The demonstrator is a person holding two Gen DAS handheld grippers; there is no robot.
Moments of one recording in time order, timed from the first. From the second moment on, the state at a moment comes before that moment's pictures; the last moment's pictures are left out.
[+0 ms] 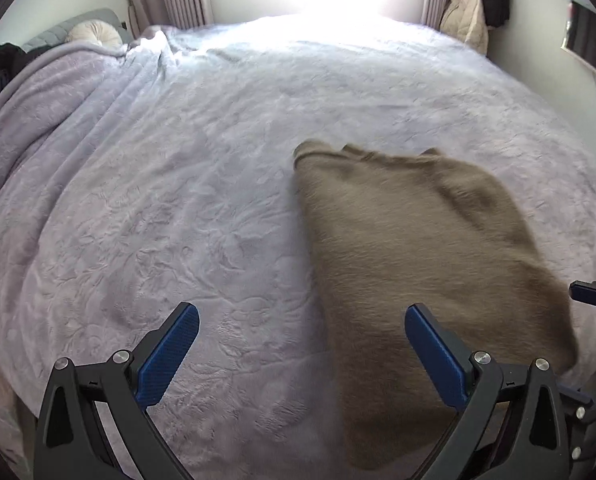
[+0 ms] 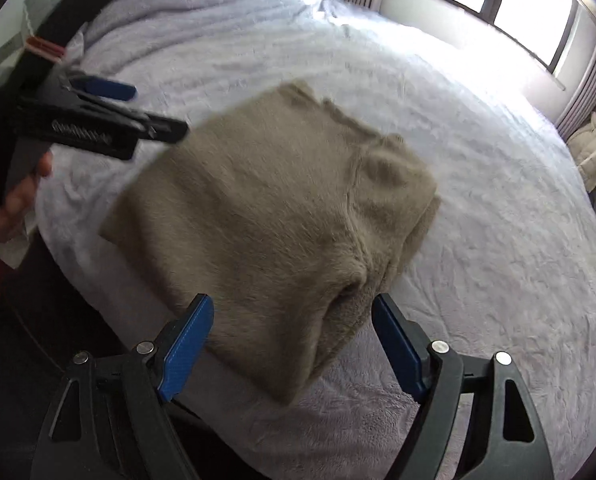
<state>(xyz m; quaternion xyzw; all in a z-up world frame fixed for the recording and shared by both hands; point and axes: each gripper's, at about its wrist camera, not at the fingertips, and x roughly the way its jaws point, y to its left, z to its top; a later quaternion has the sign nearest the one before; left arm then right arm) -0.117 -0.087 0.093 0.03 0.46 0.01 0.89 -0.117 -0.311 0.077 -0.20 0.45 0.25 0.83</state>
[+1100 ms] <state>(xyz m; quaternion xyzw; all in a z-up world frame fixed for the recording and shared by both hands) -0.111 -0.124 0.124 0.01 0.43 0.05 0.90 -0.069 -0.299 0.083 -0.10 0.50 0.13 0.85</state>
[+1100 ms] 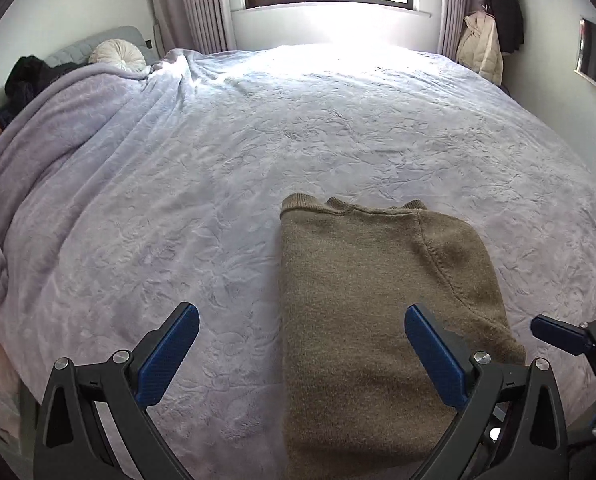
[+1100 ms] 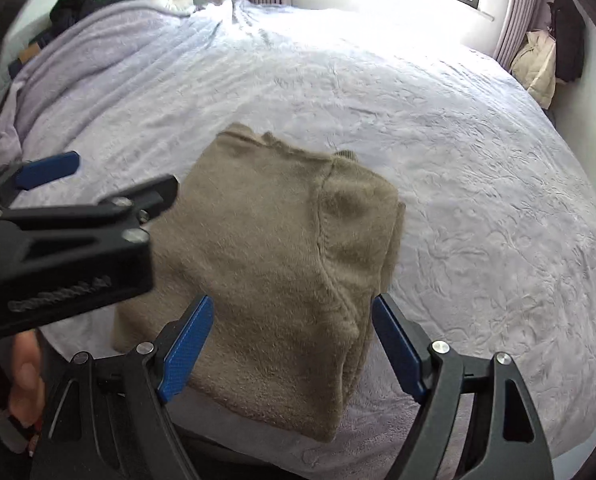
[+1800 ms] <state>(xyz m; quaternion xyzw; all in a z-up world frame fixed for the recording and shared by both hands) -0.109 -0.130 0.107 0.00 0.44 0.06 0.90 -0.059 -0.301 0.067 -0.09 0.52 0.10 0.85</state>
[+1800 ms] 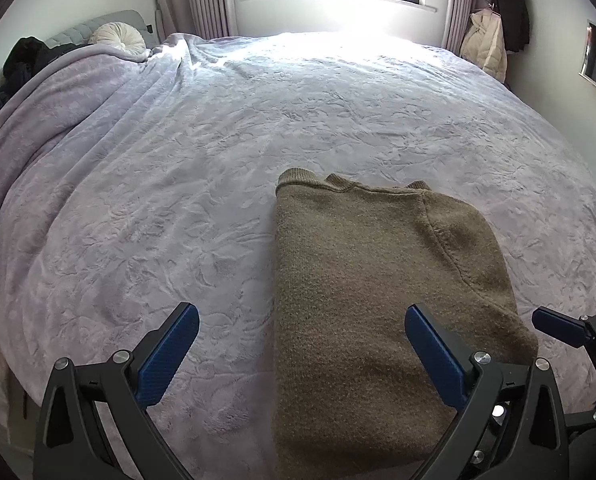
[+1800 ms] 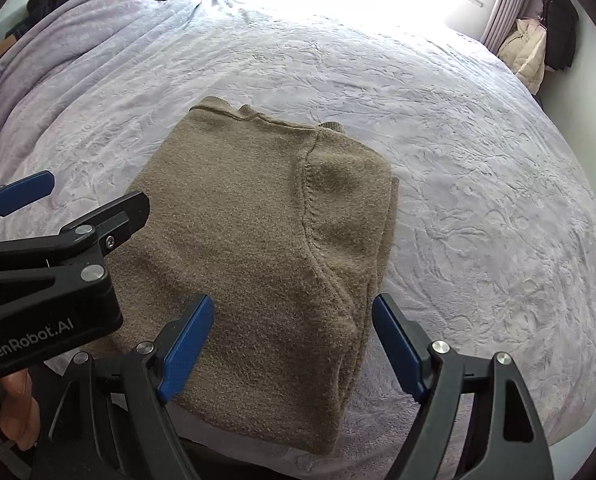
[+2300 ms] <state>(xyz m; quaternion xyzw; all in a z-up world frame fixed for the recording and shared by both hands) -0.109 -0.131 0.107 -0.02 0.45 0.05 0.89 -0.060 -0.299 0.066 -0.11 0.51 0.10 0.85</state>
